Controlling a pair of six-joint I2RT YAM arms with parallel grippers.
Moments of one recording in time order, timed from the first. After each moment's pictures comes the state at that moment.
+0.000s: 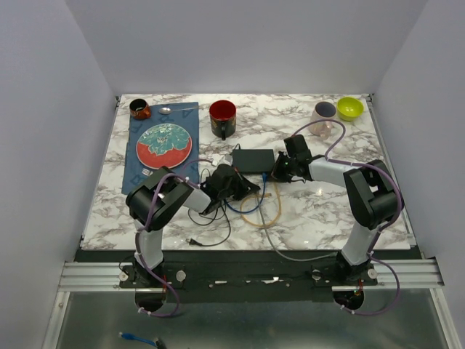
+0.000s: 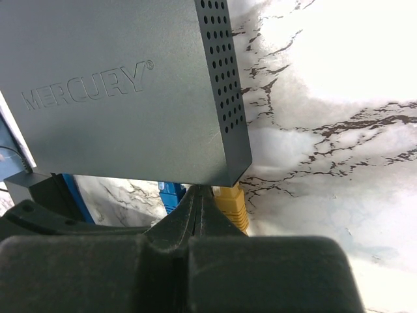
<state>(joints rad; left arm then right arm) -0.72 1.92 0.71 0.73 0.14 -1.25 0.40 1.81 0.98 -0.08 -0.21 0.76</state>
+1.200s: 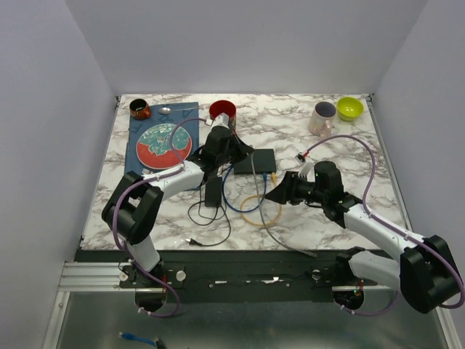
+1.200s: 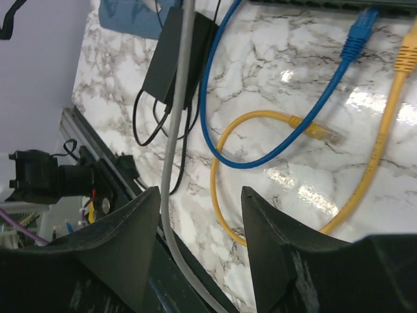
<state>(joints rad) -0.61 1.70 1.05 0.26 0.03 -0.94 0.44 1.10 0.49 0.11 -0.53 0.59</state>
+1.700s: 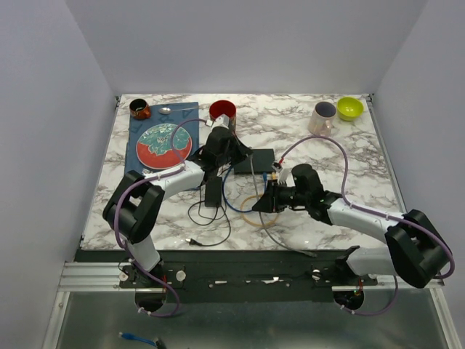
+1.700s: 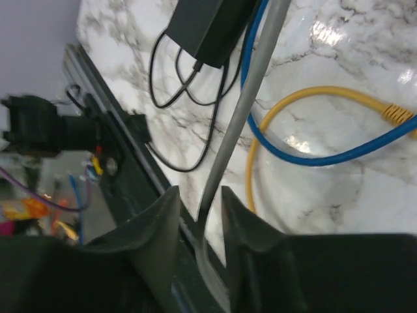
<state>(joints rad) -0.61 1.72 1.05 0.24 0.03 -0.93 0.62 1.28 0.52 0.20 -0.56 0.58</state>
